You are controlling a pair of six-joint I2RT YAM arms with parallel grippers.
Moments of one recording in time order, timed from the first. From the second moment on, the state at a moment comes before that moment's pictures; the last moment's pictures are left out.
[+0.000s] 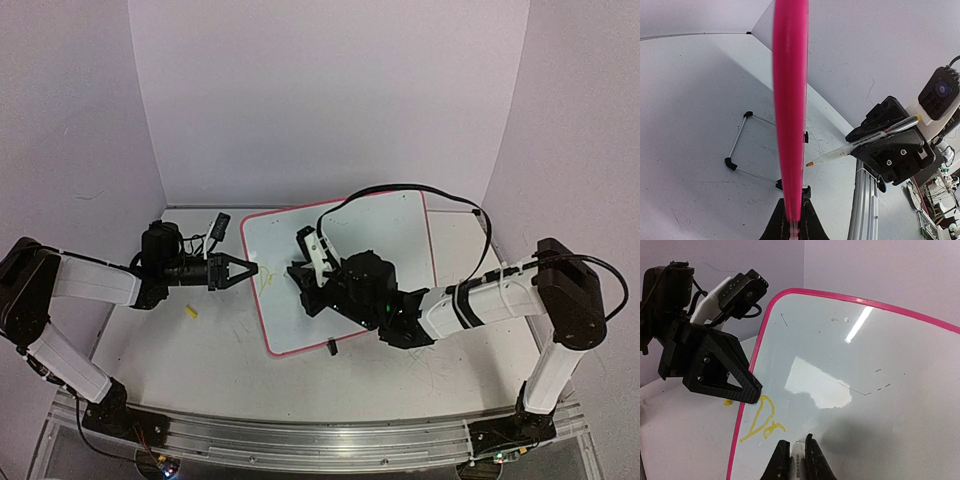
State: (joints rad) left arm -0.42 1.48 0.61 0.62 0.90 -0.42; right arm 1.10 1.81 1.02 0.64 0.27 0.02
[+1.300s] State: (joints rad) left arm -0.42 1.48 0.61 0.62 0.89 -0.42; right arm 1.12 1.85 1.06 0.65 0.34 0.08
